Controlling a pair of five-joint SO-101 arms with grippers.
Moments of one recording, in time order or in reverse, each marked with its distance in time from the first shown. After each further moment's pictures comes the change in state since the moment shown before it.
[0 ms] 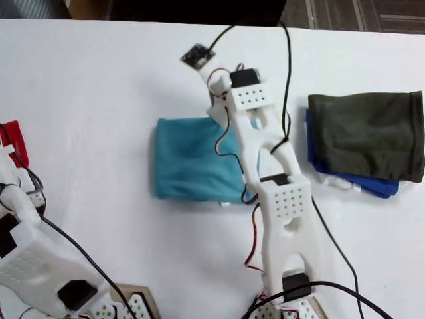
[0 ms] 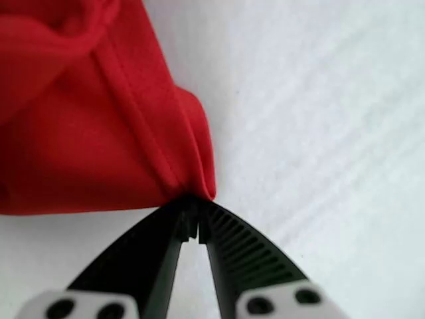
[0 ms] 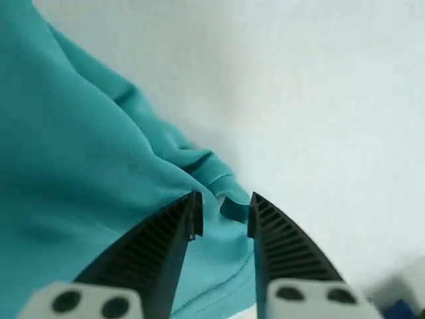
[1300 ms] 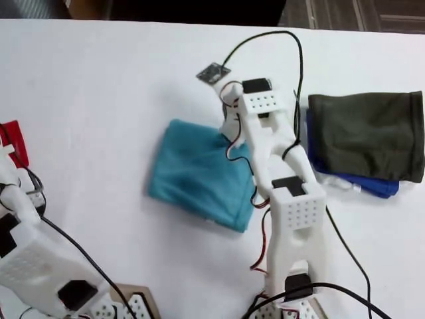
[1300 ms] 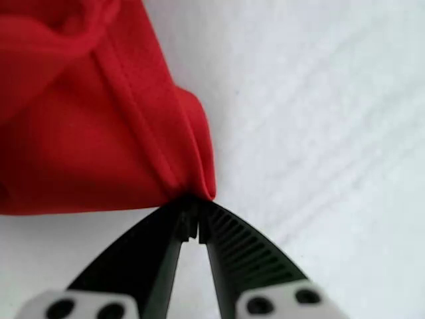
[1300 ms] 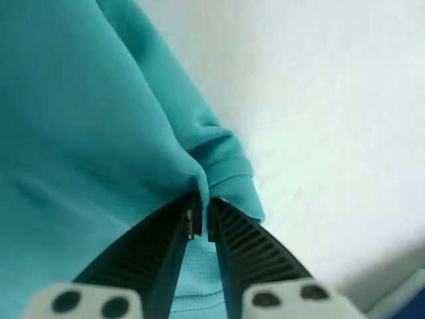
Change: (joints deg) left arm 0.0 0.0 0.0 0.0 0.0; right arm 2.9 -9.1 22.9 -2.6 0.2
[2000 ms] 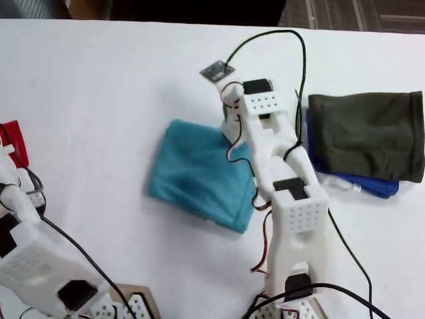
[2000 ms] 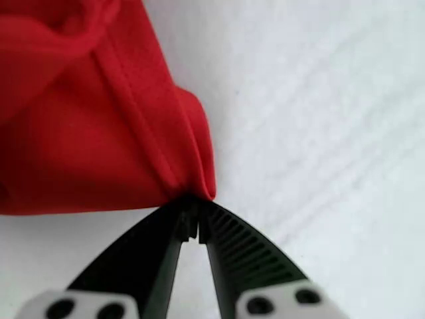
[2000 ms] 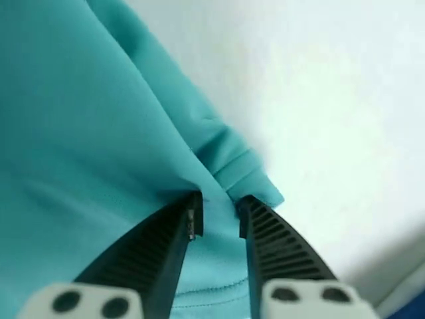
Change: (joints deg) left arm 0.0 0.0 0.0 0.0 0.0; right arm 0.0 -2.4 4.2 -0.1 -5.1
